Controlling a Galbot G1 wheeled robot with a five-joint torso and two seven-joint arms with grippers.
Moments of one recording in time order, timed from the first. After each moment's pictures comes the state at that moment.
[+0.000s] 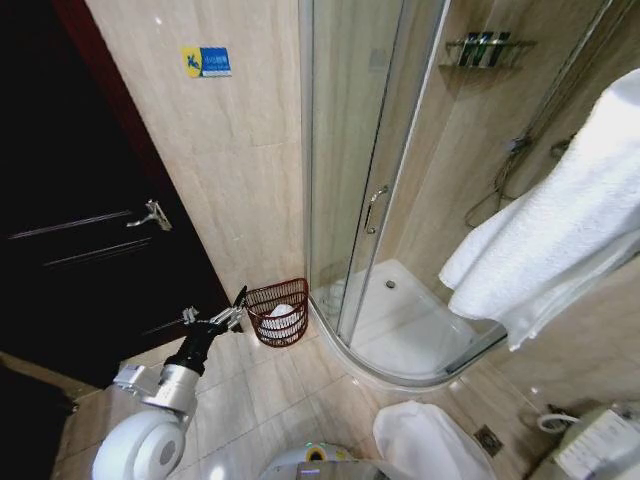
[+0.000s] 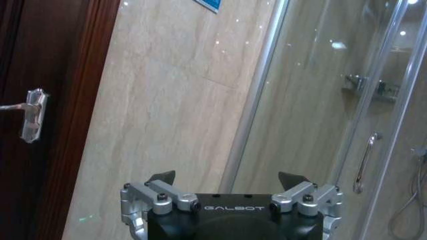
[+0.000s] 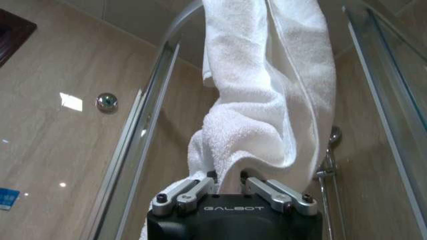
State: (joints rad) left arm 1.69 -1.32 -0.69 -2.42 -0.58 0.17 0.07; right arm -1.58 0.97 1.55 2.50 0.98 -0.02 0.02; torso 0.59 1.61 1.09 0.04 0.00
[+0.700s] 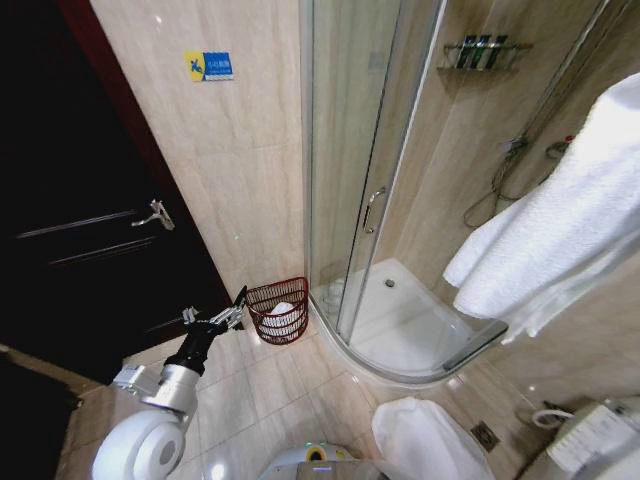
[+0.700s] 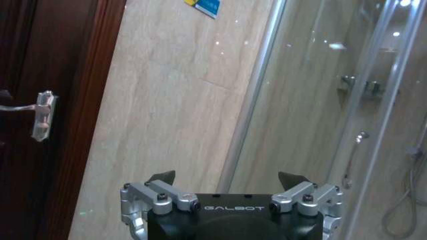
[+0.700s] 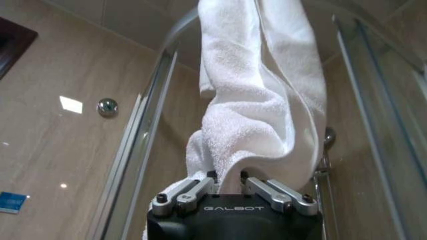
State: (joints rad) left arm 1.69 -1.32 -0.69 -2.42 -0.58 0.17 0.07; right arm -1.58 0.98 1.55 2.50 0.99 -0.02 0.02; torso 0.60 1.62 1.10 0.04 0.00
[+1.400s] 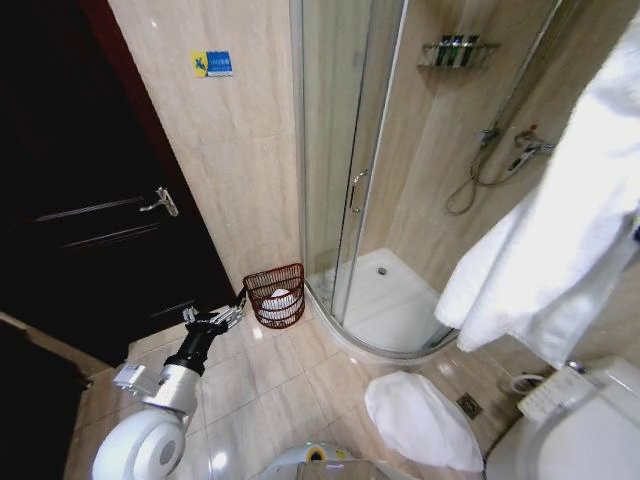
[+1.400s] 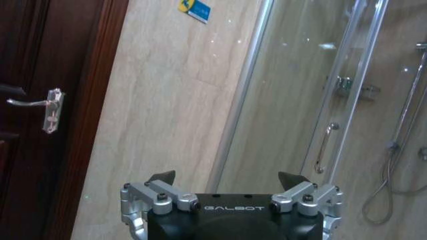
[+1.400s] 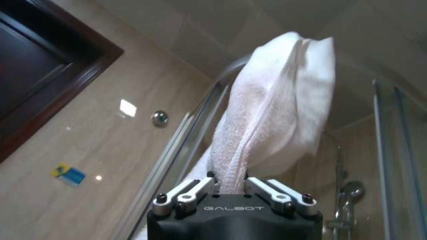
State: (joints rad) left arm 1.69 -1.32 -0.69 -2.42 -0.58 0.17 0.07; right arm -1.65 1.09 1.45 2.42 0.71 0.29 -0.25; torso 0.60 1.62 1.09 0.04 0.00
